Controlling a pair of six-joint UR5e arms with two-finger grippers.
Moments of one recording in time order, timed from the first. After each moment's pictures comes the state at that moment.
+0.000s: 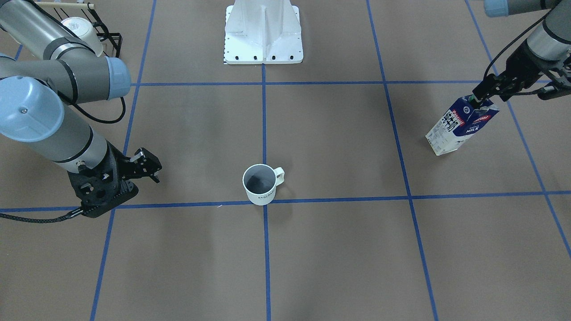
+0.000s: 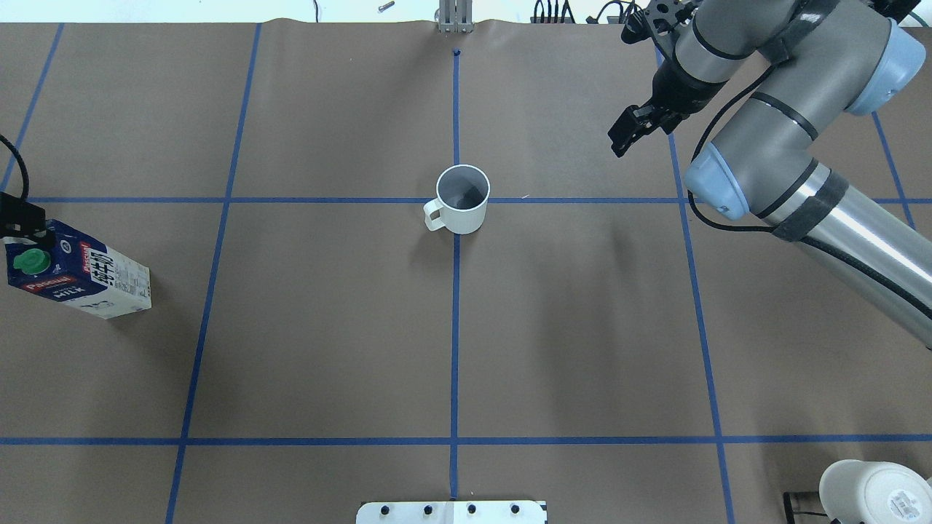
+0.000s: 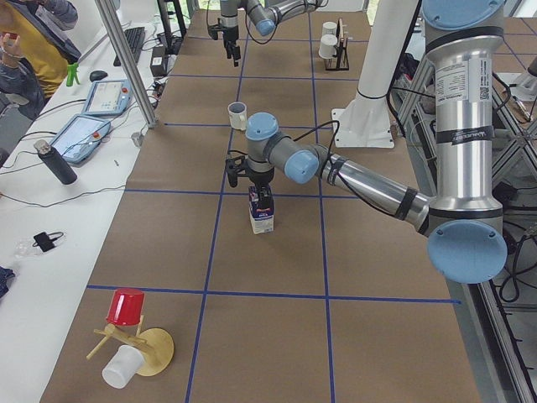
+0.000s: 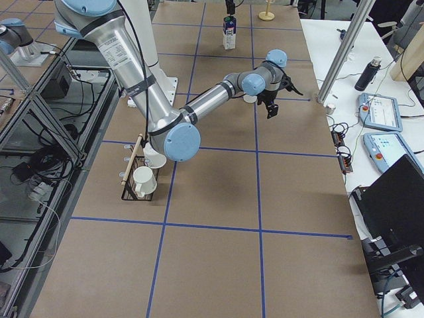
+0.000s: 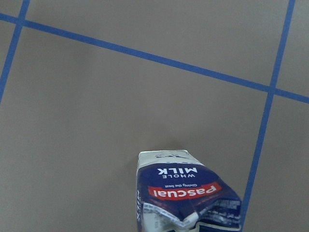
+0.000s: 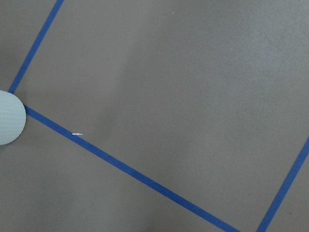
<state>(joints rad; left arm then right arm) -1.09 -1.48 -2.05 -1.72 -2.25 -0.95 0.96 -0.97 1.54 -1.51 2.23 0.35</state>
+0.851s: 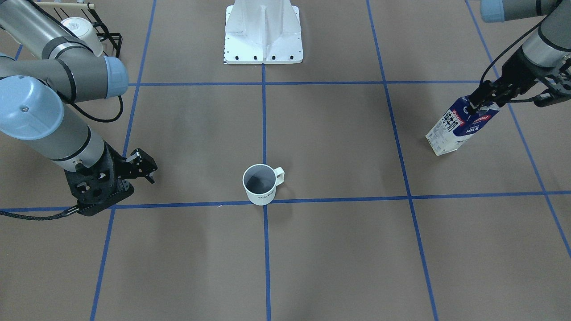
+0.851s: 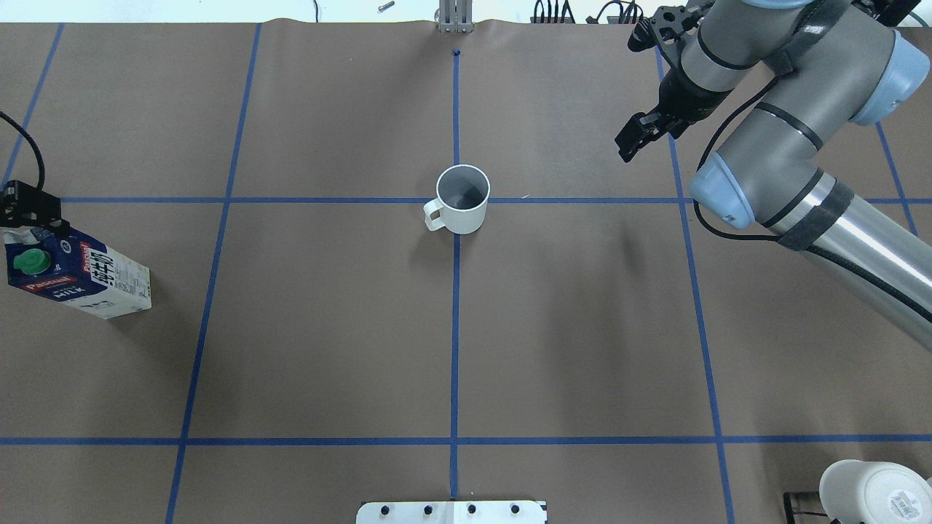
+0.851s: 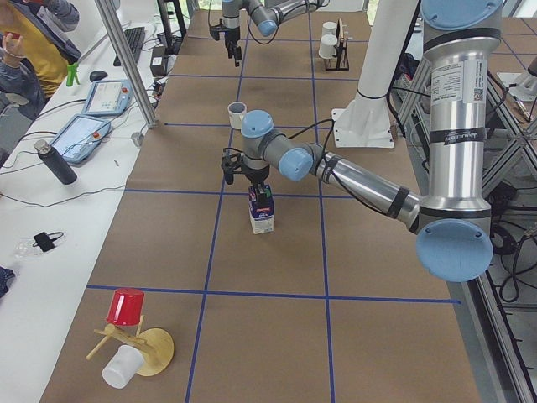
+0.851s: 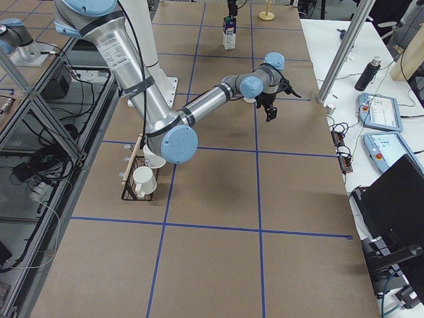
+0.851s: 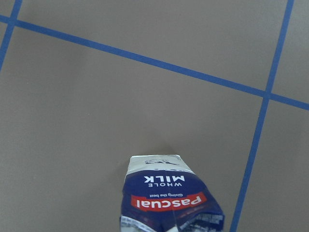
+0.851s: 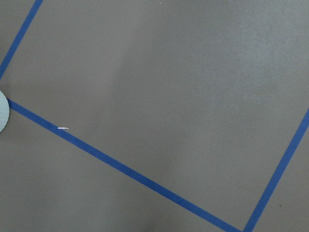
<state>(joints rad) -1.09 -1.52 -2.02 -1.72 -2.25 -0.98 0.96 -1.00 1.56 -1.51 2.20 0.35</state>
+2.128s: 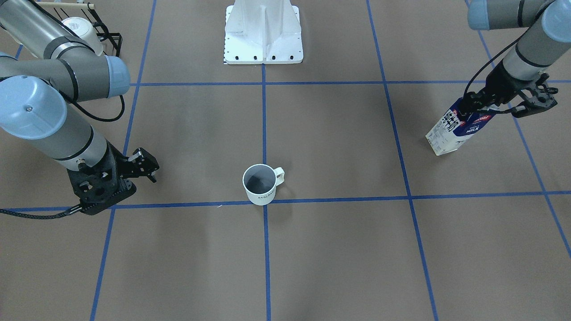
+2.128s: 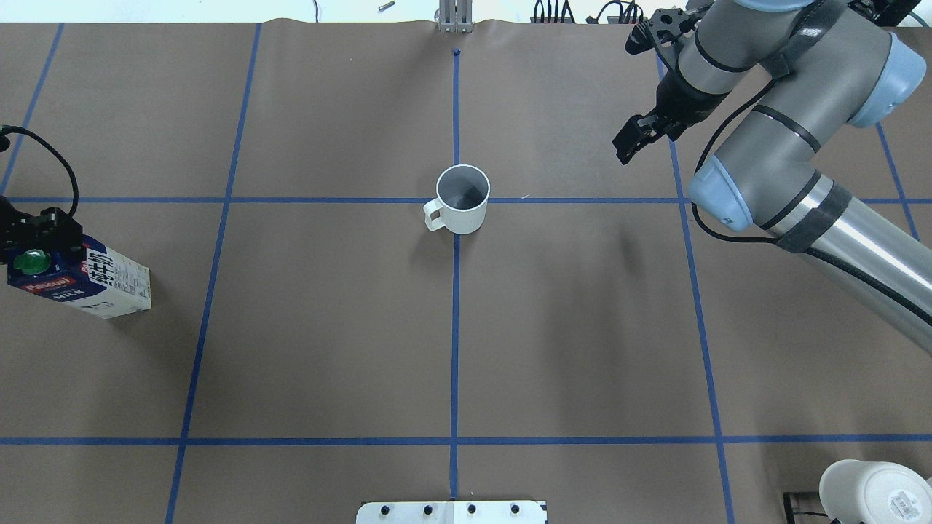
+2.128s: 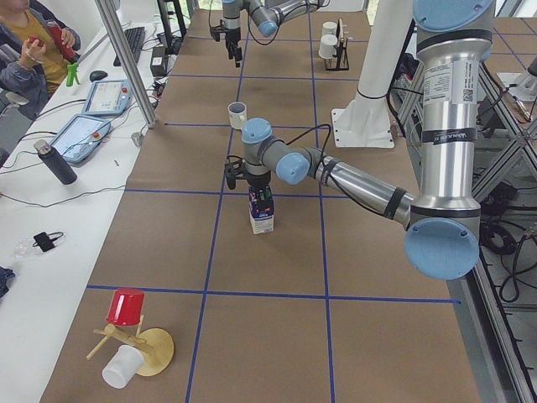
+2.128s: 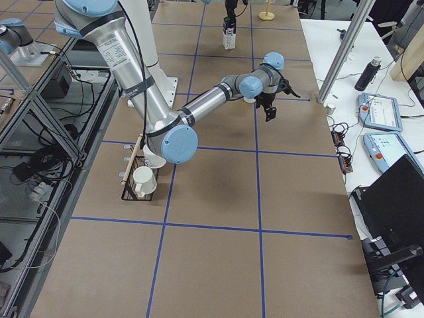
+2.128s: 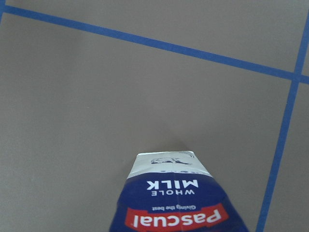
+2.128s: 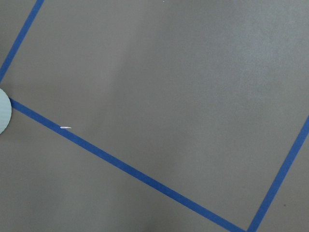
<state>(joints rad) -1.01 -1.53 -1.99 -1.72 -2.20 -0.97 0.95 -1.00 1.56 -1.51 2.20 0.36</state>
